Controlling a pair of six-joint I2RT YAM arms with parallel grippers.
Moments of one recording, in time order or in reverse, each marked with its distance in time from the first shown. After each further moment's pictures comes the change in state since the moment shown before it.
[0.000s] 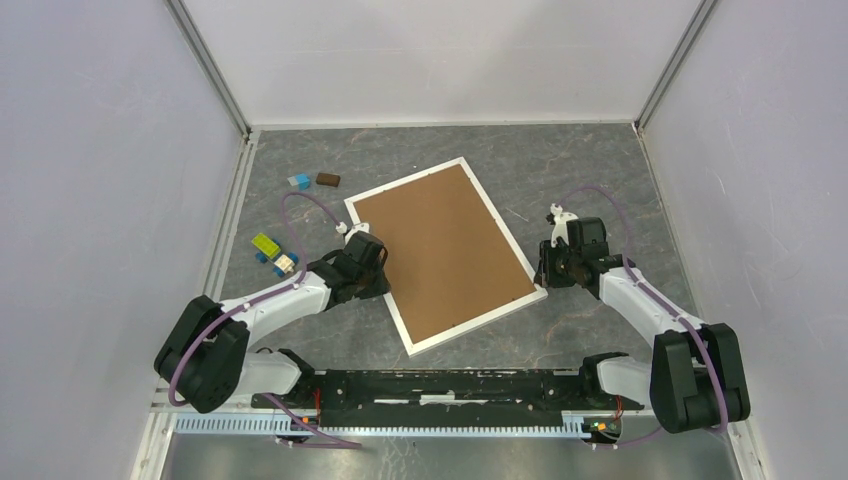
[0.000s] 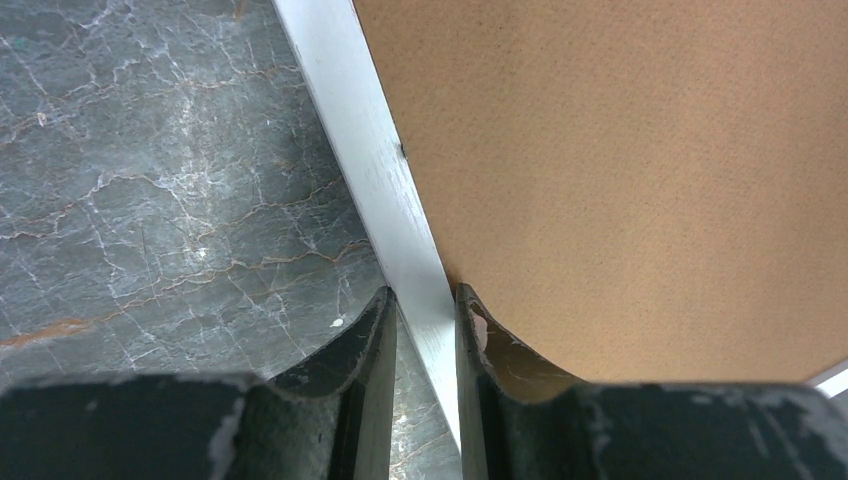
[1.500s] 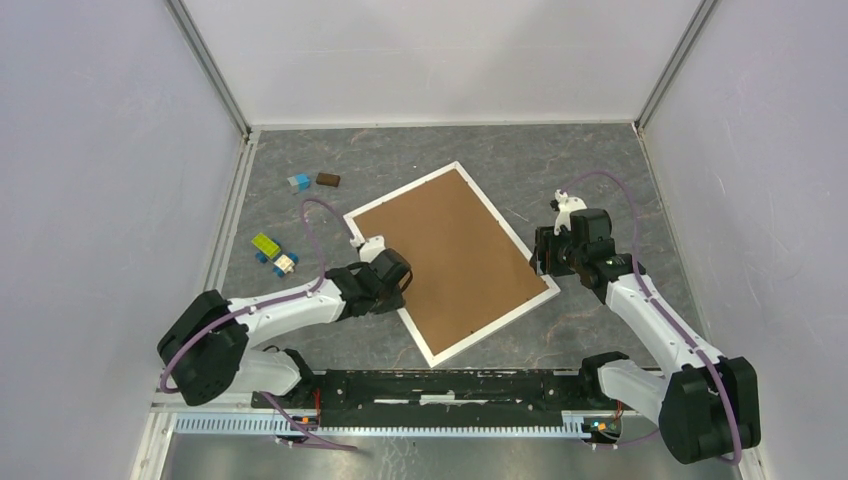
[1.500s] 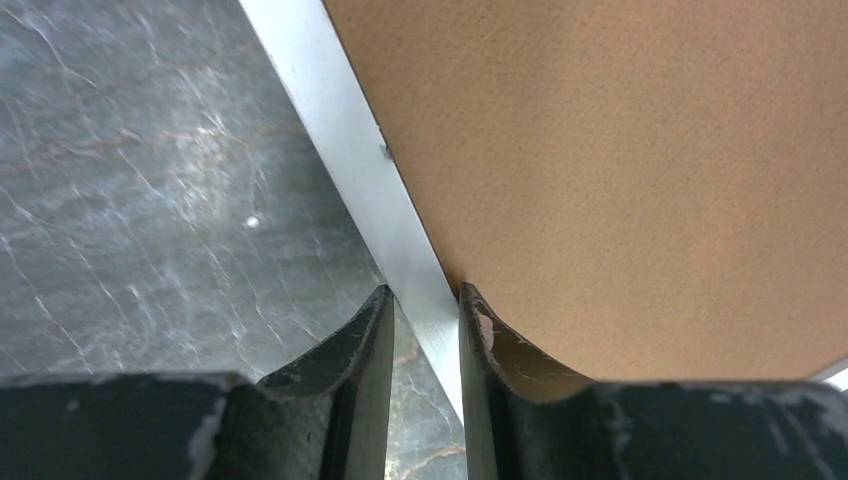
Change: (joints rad) left arm -0.257 0.019 0.050 -0.133 -0.162 -0.254; right arm 0.047 -0.137 0.071 -0.041 0.084 0.018
